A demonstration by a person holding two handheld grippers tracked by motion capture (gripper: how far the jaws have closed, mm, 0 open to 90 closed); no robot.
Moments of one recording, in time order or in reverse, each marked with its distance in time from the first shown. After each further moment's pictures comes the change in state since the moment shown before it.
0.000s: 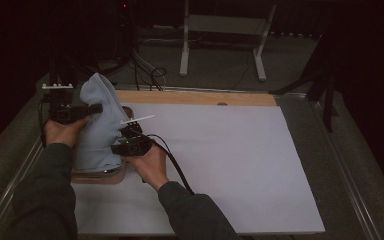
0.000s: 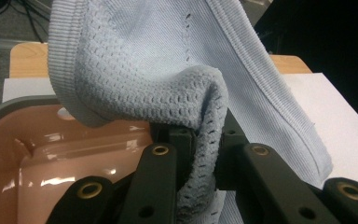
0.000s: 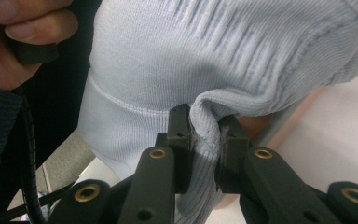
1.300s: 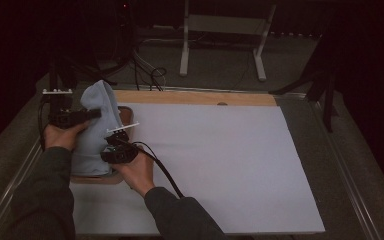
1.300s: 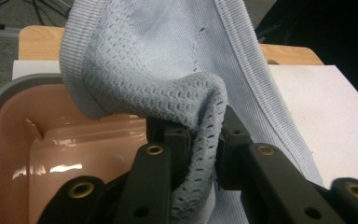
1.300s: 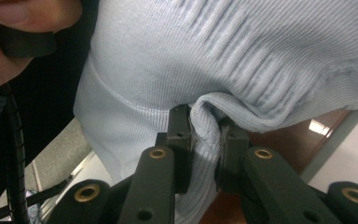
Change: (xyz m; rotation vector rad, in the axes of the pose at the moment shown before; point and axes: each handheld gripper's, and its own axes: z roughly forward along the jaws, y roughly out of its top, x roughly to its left) left arm 0.011 -0.013 0.007 0.023 0.016 -0.017; right arm 0.019 -0.011 0.036 0.016 -0.033 -0.023
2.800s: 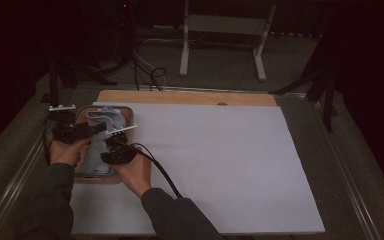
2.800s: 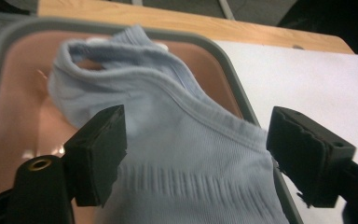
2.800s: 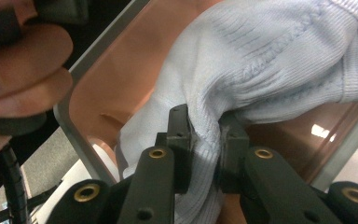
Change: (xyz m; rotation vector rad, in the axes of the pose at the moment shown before) left arm -0.003 -0.042 0.006 0.013 0.069 -0.029; right arm -0.004 -0.003 0.015 -0.003 -0.030 0.007
